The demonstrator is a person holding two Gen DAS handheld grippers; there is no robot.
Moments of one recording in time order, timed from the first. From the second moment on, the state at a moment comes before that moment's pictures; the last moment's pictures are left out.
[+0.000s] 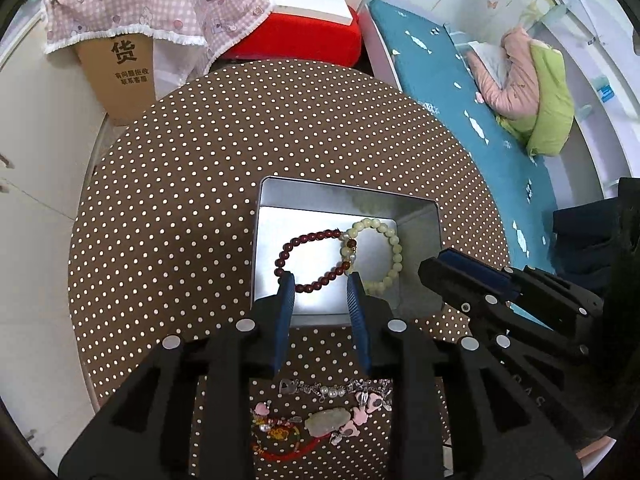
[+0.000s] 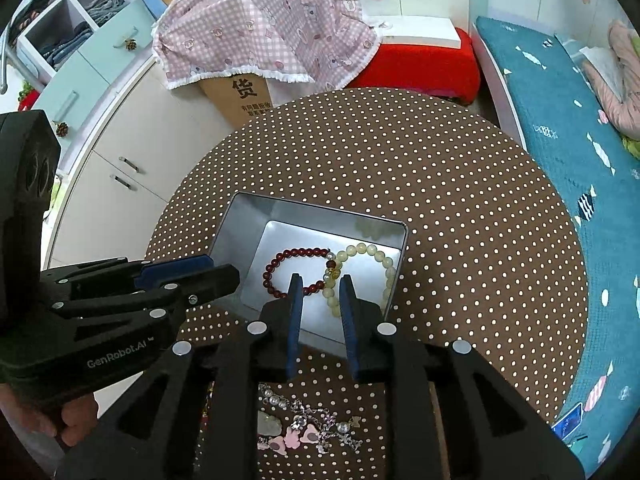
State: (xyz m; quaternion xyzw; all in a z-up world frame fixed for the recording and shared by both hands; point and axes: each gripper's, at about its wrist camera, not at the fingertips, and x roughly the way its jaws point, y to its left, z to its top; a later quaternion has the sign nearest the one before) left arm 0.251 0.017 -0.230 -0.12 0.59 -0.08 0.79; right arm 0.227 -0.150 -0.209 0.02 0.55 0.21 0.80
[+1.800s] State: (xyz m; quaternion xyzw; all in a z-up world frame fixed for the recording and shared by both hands) left arm 0.104 0.034 -0.301 -0.05 0.68 -0.02 0.73; right arm 0.121 -0.098 -0.277 -0.05 0.63 0.23 0.74
